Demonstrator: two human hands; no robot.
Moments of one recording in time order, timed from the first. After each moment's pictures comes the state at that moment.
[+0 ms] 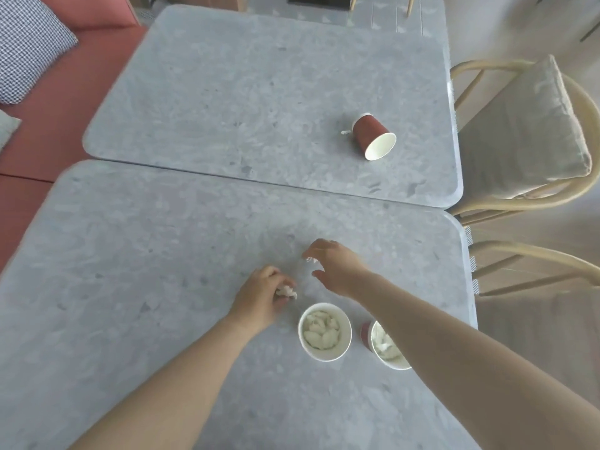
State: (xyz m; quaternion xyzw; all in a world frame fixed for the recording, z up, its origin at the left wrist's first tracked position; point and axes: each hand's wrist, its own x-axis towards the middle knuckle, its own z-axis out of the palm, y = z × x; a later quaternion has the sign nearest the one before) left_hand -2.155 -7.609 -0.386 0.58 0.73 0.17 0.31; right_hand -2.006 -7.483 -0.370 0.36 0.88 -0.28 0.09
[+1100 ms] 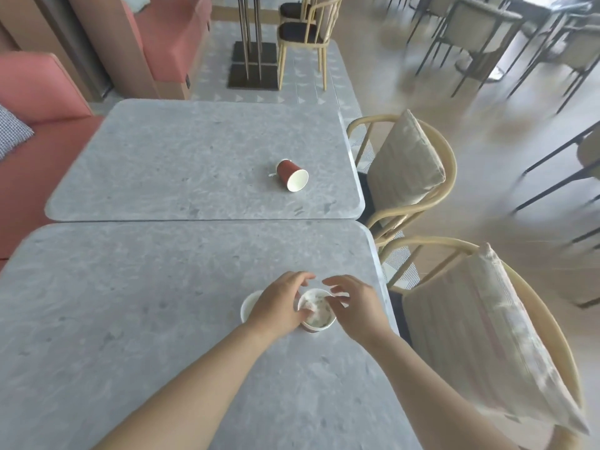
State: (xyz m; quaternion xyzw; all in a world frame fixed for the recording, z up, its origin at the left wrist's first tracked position) left_hand -2.024 -7.612 -0.287 0.67 0.62 0.23 0.33; right_hand -1.854 -7.591 -0.284 0.55 0.71 -0.36 -0.26
